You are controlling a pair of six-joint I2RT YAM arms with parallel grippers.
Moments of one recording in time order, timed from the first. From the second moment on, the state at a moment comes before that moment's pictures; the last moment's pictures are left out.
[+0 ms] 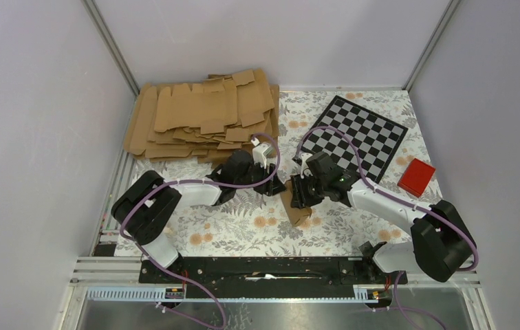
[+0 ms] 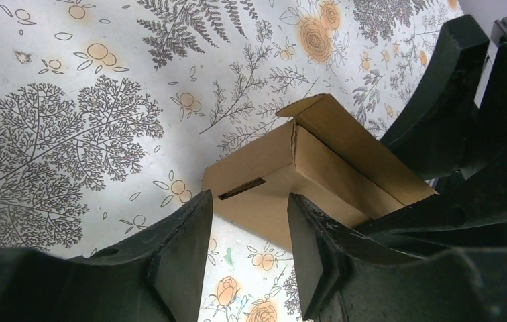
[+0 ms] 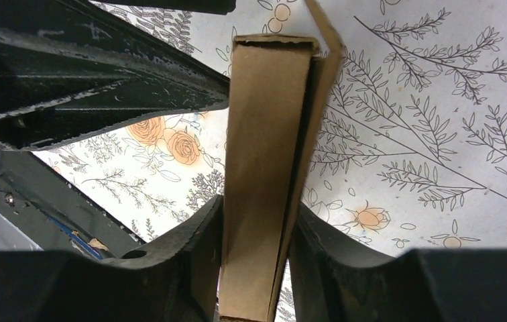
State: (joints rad) left arm -0.71 1.65 0.73 0.44 0.41 -0.46; right arm 0.65 1.34 0.74 -0.37 -0.26 0.34
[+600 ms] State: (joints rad) left arm -0.63 1.43 0.49 0.76 0.40 -0.55; right arm 0.71 1.31 0.76 -0.38 -0.34 0.29
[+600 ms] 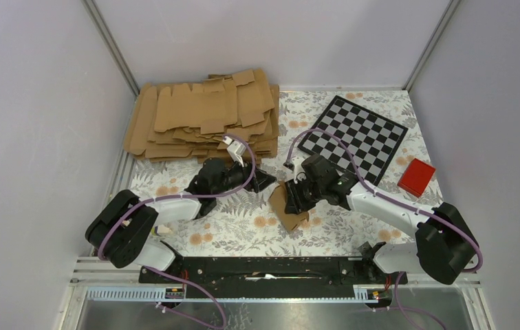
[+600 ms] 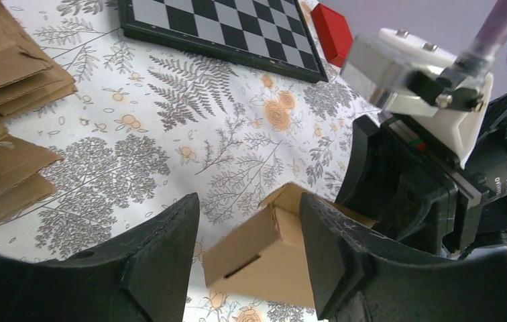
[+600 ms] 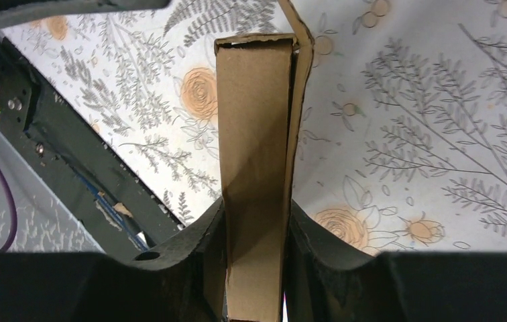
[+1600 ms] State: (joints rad) left arm -0.67 1.51 0.57 0.67 0.49 -0.48; right arm 0.76 1.40 0.84 -0.44 -0.31 0.26
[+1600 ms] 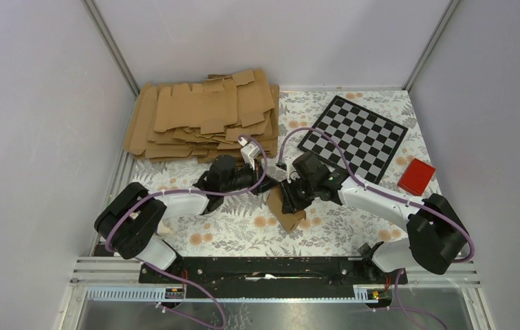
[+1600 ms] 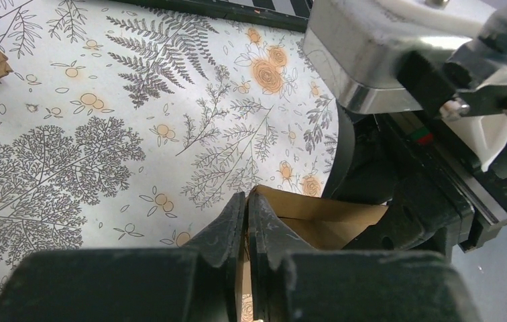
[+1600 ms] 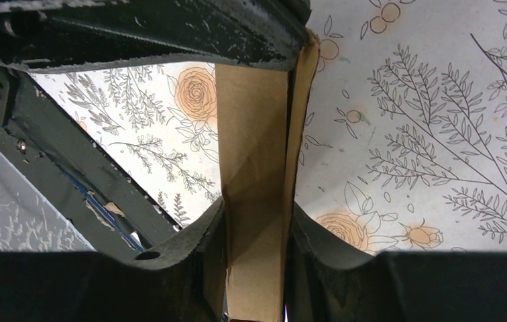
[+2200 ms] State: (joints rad) left arm -0.72 1.51 0.62 0.57 0.39 -0.41; right arm 0.78 1.43 0.88 -0.49 -0.22 0.28
